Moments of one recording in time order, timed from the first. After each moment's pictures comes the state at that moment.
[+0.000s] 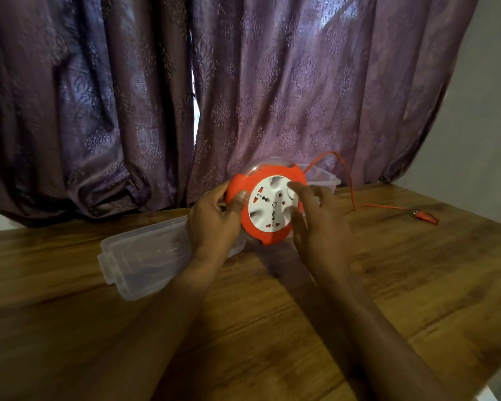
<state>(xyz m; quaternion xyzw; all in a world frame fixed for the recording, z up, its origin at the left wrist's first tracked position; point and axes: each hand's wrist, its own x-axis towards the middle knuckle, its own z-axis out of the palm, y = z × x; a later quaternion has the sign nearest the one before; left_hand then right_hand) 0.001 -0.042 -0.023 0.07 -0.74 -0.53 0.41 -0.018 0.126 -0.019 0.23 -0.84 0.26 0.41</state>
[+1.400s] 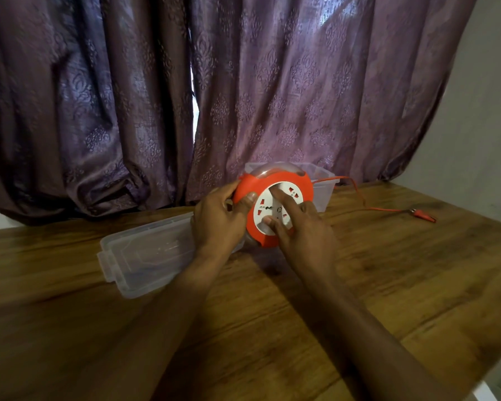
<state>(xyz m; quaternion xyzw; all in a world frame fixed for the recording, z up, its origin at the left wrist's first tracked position) 0.003 -0.037 -0.021 0.04 -0.78 -0.48 0.40 -0.022 0.113 -0.036 0.19 -0.89 0.26 0.33</state>
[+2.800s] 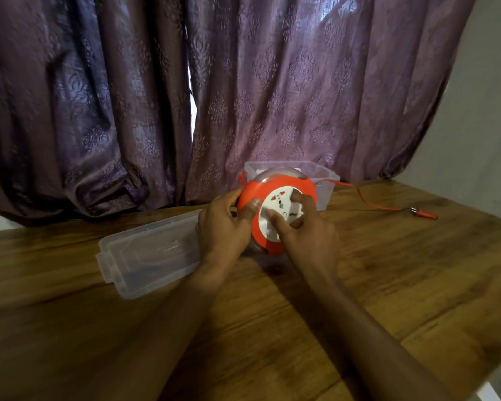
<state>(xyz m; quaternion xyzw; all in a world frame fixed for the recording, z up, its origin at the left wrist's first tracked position) 0.008 -0.026 -0.026 0.06 -0.79 -0.47 0.39 -0.022 0.114 -0.036 0.10 -0.87 0.37 0.31</state>
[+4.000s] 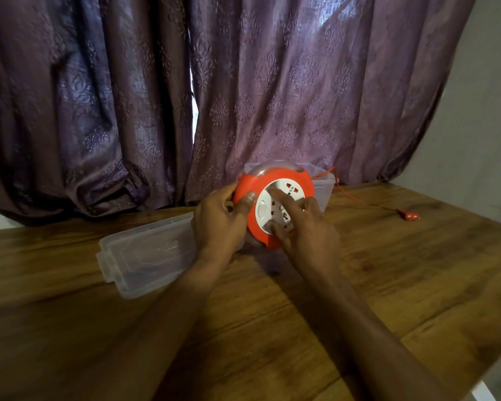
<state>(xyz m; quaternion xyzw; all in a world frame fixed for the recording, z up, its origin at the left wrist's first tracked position) 0.002 -0.033 -0.023 0.03 -0.76 -0.50 0.42 -0.021 0.121 -0.032 0.22 -0.88 0.22 0.35</state>
